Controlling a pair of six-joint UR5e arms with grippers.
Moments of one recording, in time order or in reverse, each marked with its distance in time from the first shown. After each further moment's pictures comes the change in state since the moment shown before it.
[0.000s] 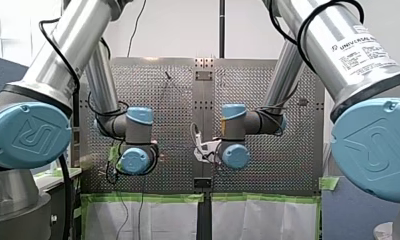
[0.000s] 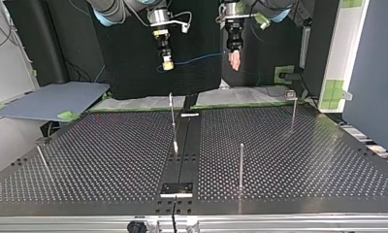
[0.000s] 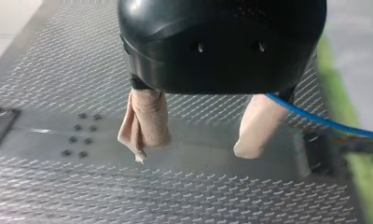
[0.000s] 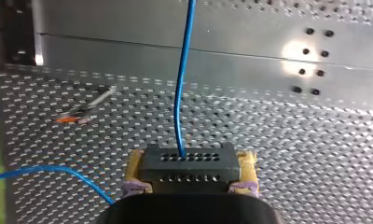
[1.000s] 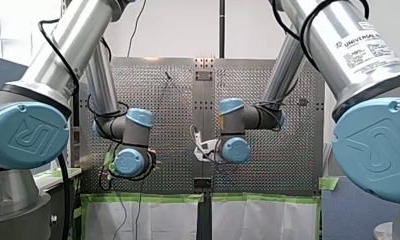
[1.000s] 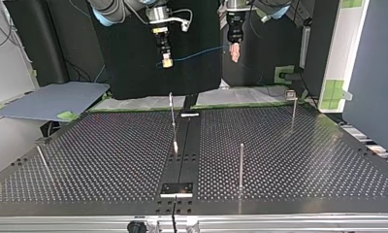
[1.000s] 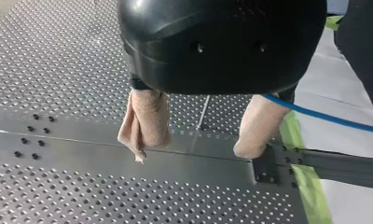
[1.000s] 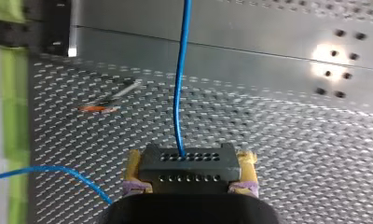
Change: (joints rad) left arm -0.016 0.011 -0.009 -0.115 -0.001 -0.033; right arm 0.011 -0.043 -0.025 0.143 0.027 0.010
